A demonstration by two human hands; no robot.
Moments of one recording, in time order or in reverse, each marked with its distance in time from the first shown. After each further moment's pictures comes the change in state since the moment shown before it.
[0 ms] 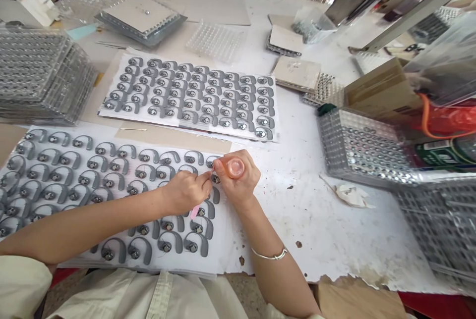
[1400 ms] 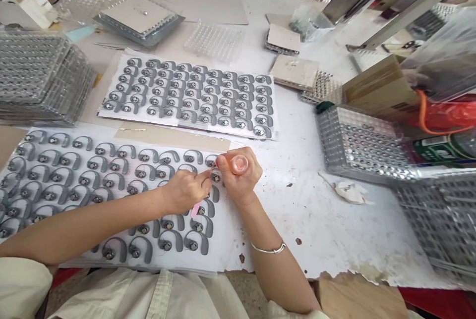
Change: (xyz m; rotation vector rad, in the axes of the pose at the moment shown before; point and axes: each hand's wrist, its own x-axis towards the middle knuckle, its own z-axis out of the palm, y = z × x) left_hand 0.000 0.000 0.001 0.034 0.024 0.004; right_hand -0.001 0.008 0.001 -0.017 0.067 -0.009
